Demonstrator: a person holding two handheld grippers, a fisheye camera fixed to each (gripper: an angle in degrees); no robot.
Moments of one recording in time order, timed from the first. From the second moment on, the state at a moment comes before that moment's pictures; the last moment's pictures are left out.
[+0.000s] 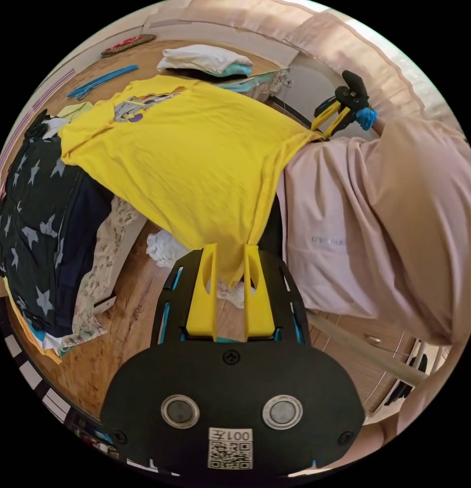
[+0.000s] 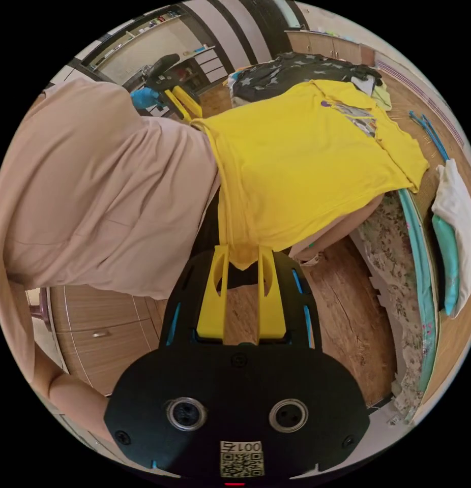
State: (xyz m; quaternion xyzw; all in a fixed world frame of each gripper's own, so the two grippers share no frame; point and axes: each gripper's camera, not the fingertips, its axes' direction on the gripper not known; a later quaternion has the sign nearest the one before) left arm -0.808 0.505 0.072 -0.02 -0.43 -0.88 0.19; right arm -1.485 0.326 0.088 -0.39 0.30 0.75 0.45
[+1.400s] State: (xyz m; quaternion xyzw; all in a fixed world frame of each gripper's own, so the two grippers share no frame) left arm -0.774 0.458 0.138 -0.07 -0.42 -0.90 0.13; right arm -1.524 0.230 0.116 -0.34 0.39 0.75 0.41
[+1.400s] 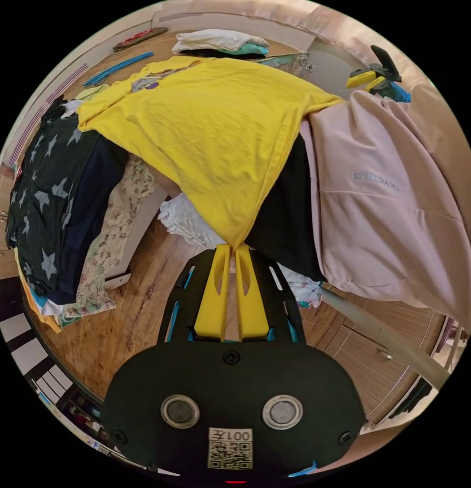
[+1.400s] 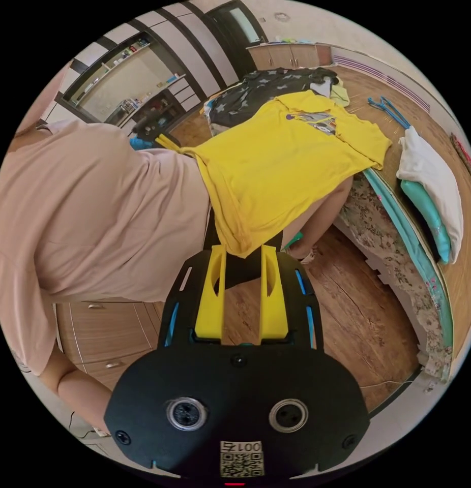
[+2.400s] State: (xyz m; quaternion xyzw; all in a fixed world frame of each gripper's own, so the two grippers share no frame) left arm -0.736 0.302 0.041 -0.08 -0.57 -0.81 0.15; right arm -1.419 0.151 0.150 -0.57 0.55 0.54 0.29
